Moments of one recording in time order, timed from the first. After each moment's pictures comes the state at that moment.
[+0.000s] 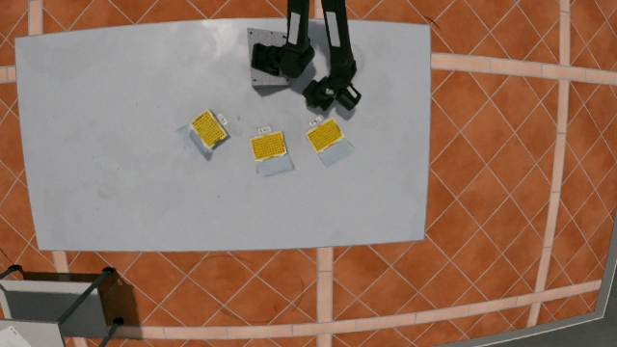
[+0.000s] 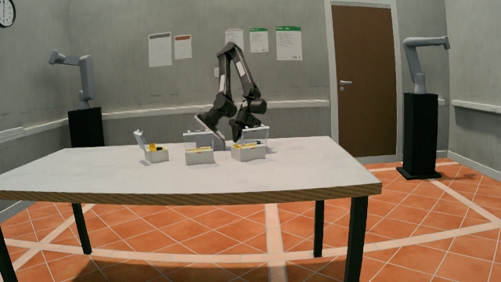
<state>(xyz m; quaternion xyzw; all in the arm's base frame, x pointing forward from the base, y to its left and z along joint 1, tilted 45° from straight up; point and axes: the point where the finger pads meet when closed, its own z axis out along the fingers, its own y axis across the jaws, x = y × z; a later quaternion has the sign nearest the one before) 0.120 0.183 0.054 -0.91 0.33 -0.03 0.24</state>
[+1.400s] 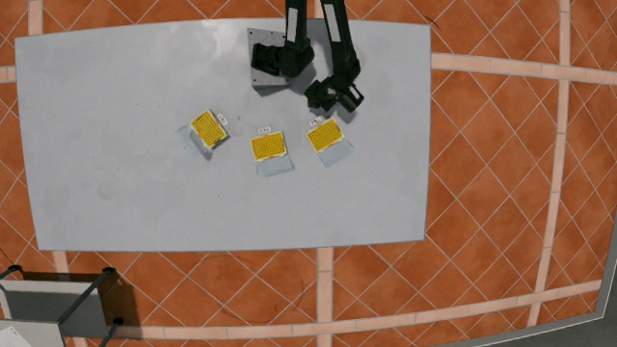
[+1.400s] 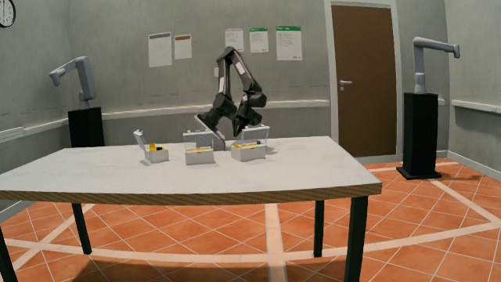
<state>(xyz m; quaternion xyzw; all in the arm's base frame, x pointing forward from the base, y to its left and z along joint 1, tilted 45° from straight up) 0.128 0.168 0.076 -0.90 0.35 -0.03 0.25</state>
